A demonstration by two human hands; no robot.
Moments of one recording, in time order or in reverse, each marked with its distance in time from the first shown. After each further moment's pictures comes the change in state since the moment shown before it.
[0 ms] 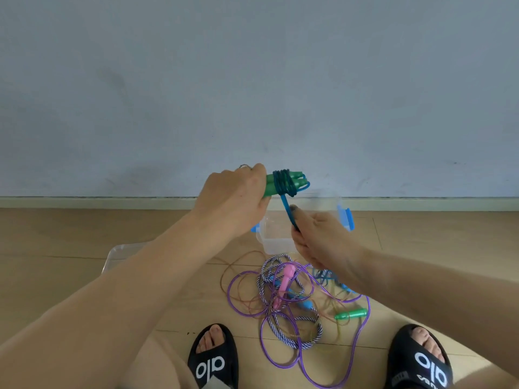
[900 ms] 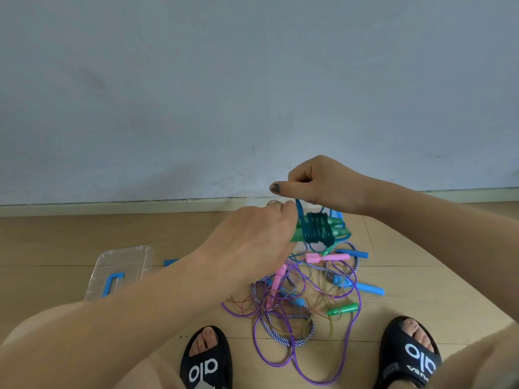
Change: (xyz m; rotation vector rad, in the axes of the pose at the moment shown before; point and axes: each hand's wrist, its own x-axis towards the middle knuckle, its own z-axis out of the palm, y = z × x) left_hand -0.034 0.047 0.004 -0.090 0.024 0.372; right_hand 0.024 -0.048 -0.064 -0.585 -0.094 -0.460
